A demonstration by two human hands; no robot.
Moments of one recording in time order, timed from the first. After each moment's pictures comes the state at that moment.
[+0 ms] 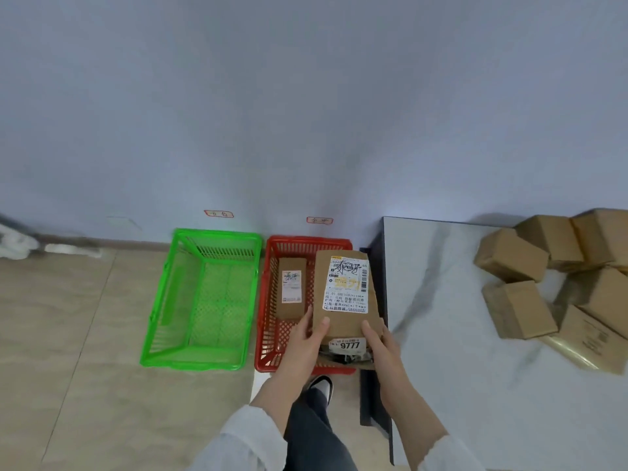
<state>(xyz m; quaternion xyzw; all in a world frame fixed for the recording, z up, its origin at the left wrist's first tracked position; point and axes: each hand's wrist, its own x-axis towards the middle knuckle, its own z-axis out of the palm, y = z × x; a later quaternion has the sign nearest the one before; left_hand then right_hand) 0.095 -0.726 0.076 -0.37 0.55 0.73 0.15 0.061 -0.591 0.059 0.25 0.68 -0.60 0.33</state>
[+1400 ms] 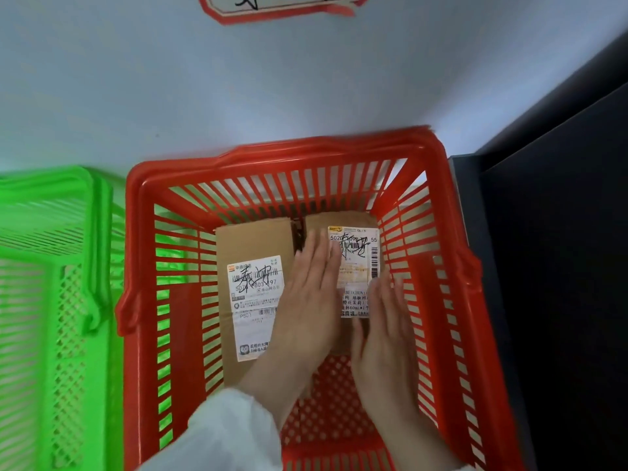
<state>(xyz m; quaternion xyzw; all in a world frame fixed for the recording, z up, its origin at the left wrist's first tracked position) -0.095 -0.776 -0.495 -0.01 0.98 0.21 0.05 -0.065 -0.658 -0.507 -0.04 0.98 -0.20 0.07</state>
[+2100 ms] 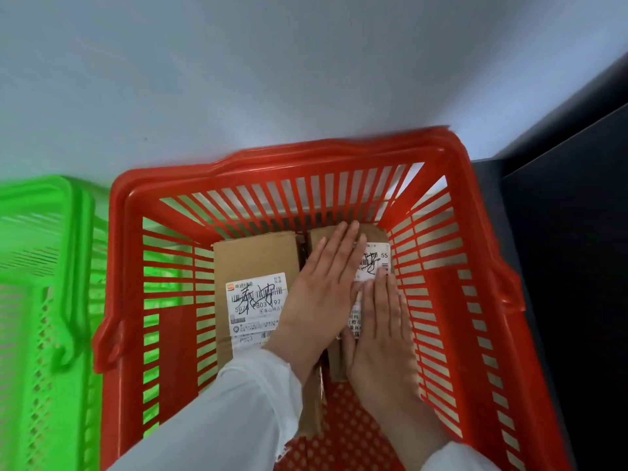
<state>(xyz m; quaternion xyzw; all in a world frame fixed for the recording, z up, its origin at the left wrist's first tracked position) -0.136 -0.786 -0.527 0.10 0.98 0.02 0.16 -0.084 -0.670 -0.544 -0.11 0.98 -0.08 0.15</state>
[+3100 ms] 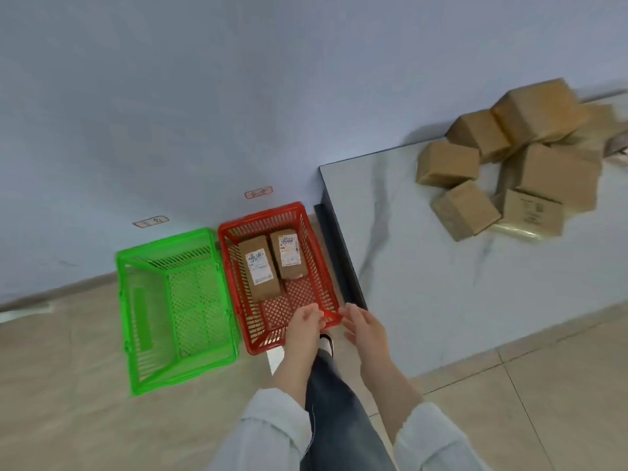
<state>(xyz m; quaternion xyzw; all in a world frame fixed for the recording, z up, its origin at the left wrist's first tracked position) 0.108 -0.665 0.028 -0.43 0.61 0.62 0.26 0.111 -0.568 0.075 0.41 0.63 -0.62 0.23</state>
